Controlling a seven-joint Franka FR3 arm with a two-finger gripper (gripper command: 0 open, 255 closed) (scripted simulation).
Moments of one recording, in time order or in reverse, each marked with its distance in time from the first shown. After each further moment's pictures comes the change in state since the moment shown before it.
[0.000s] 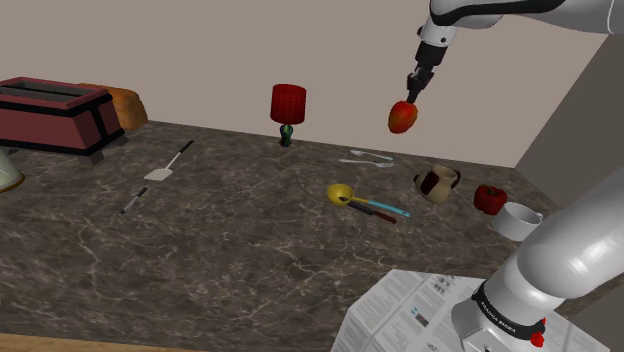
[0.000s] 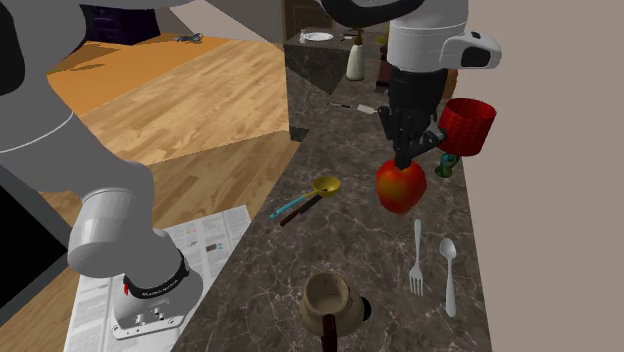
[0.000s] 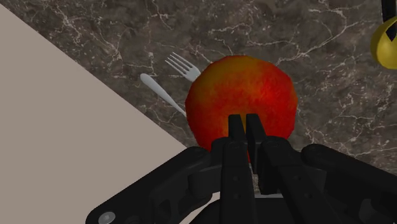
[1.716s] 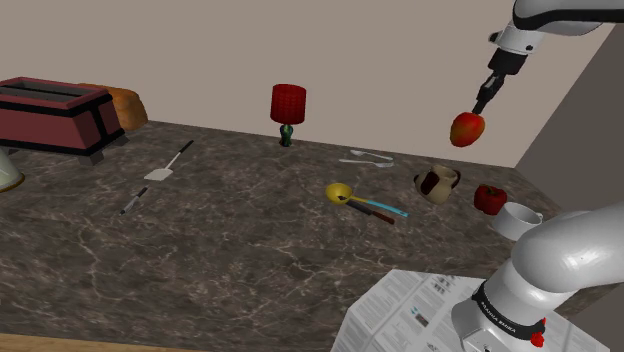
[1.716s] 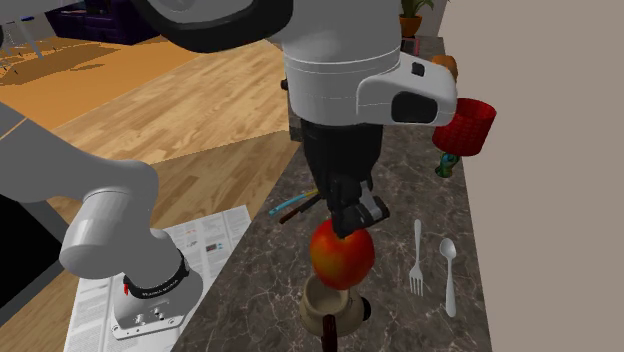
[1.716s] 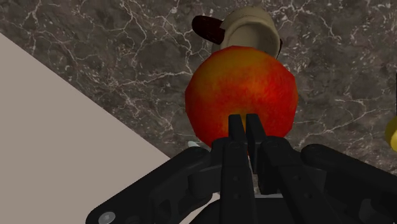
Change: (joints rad) arm -0.123 -0.342 -0.146 -0.250 -0.120 -0.067 -0.228
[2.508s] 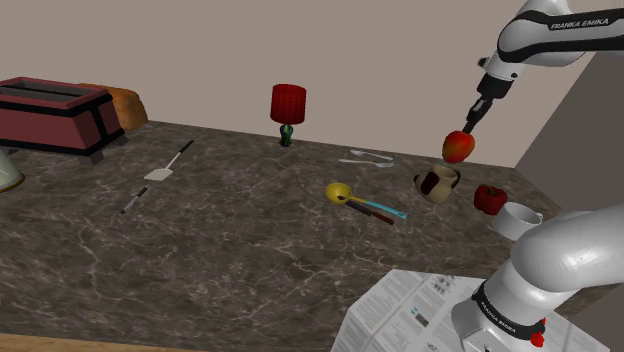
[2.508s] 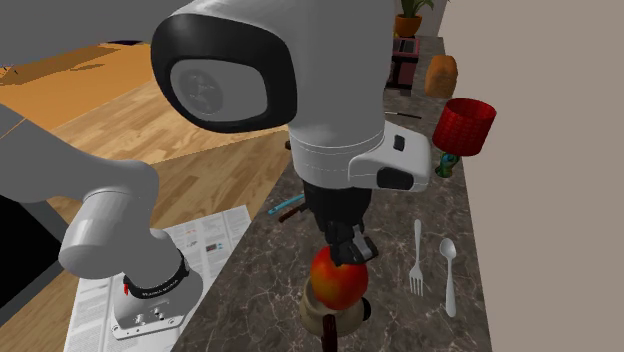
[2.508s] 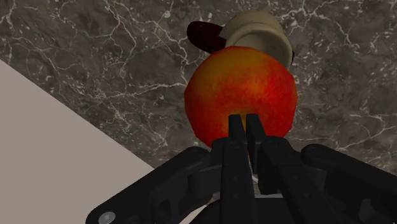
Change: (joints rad) arm -0.011 -0.016 -0.020 -0.175 -0.019 0.160 0.005
